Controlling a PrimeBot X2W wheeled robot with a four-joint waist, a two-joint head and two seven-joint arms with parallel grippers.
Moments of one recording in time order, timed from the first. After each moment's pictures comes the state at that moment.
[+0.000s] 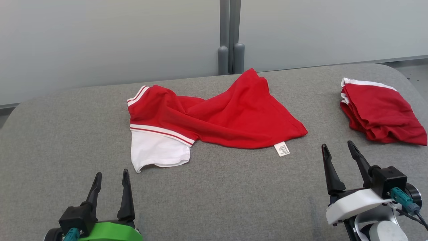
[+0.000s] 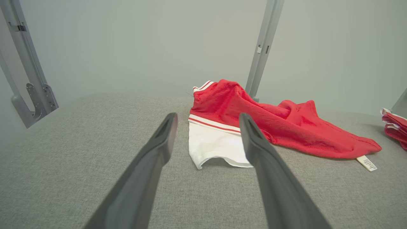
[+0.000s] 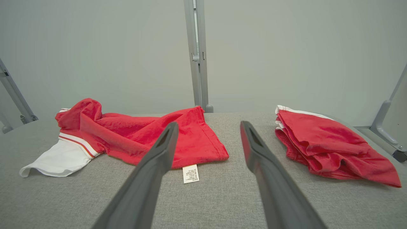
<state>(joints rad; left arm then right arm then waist) 0.05 0.17 -0.21 0.11 -0.38 0.10 -0.24 0.00 -0.05 -0.01 0.05 0.11 0.13 -0.14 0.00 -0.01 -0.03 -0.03</state>
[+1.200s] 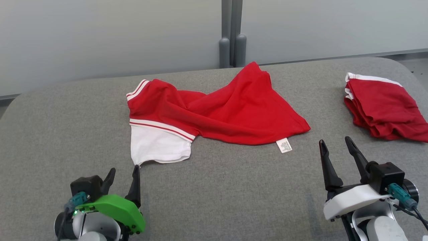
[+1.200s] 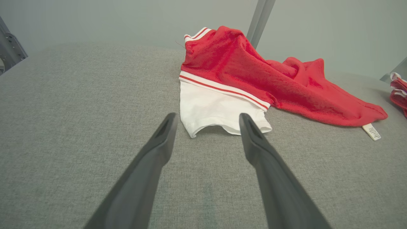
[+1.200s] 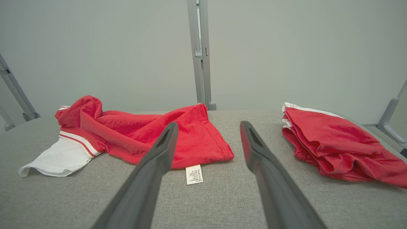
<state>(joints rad) -0.09 0.19 -0.25 0.26 -0.48 0.05 0.00 -0.03 -0.05 0.00 0.07 0.11 0.13 -0.15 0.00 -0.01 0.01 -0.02</state>
